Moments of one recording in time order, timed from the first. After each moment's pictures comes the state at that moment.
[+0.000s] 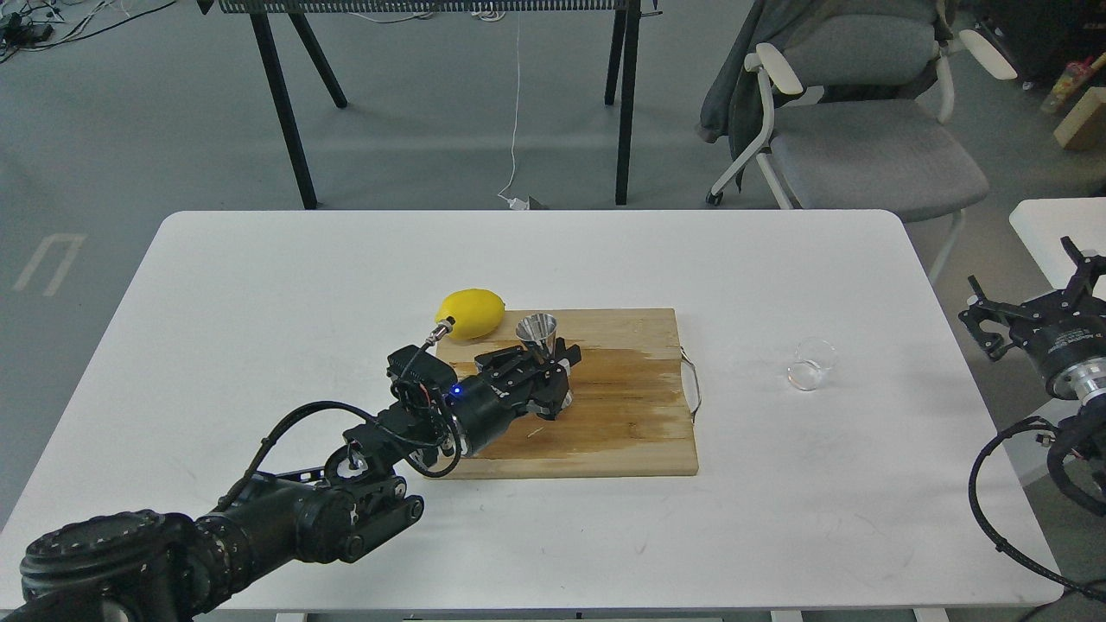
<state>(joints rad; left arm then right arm) -0.63 -0.04 -0.24 -0.54 1.67 0.49 -0.49 0.37 -0.51 1.14 0.63 0.21 0.49 0.08</state>
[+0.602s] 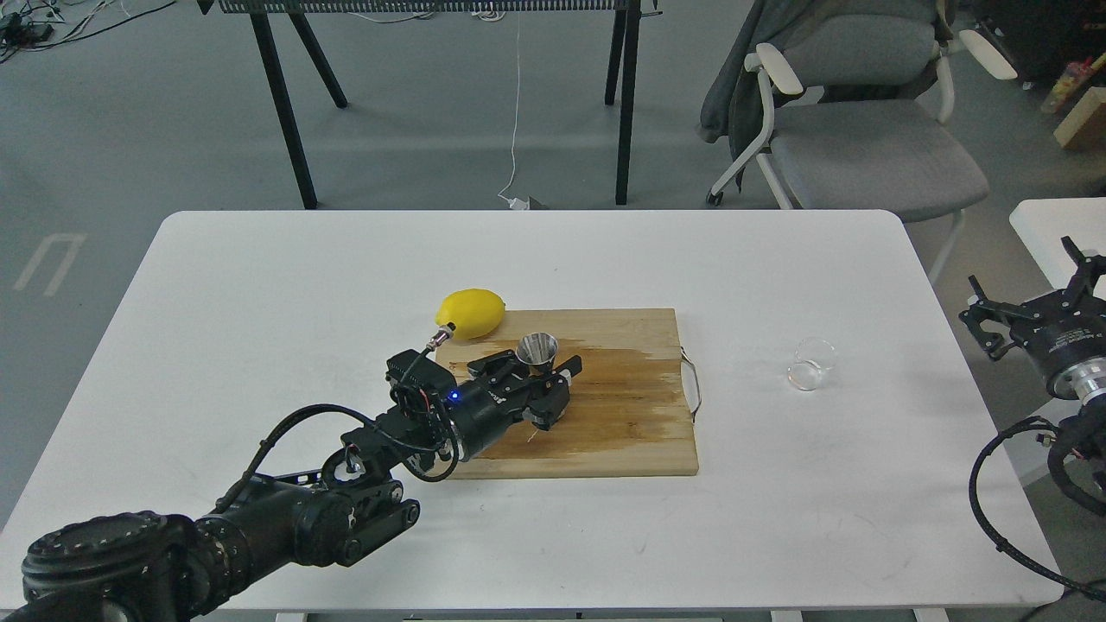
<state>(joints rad) -0.62 -0.04 -0.22 -0.52 1.68 0.49 -0.49 0.37 -0.51 1.14 0.63 0.21 0.49 0.08</state>
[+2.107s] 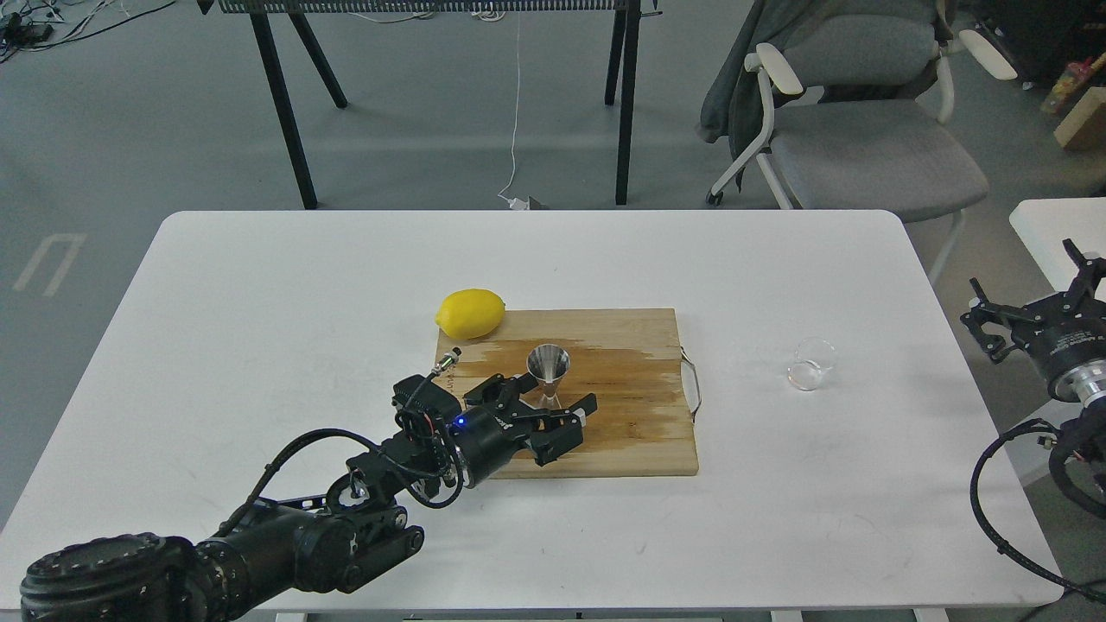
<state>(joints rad) -0.57 -0.04 -0.21 -0.56 1.68 0.49 -0.49 0.36 -0.51 1.14 0.63 0.21 0.49 0.08</state>
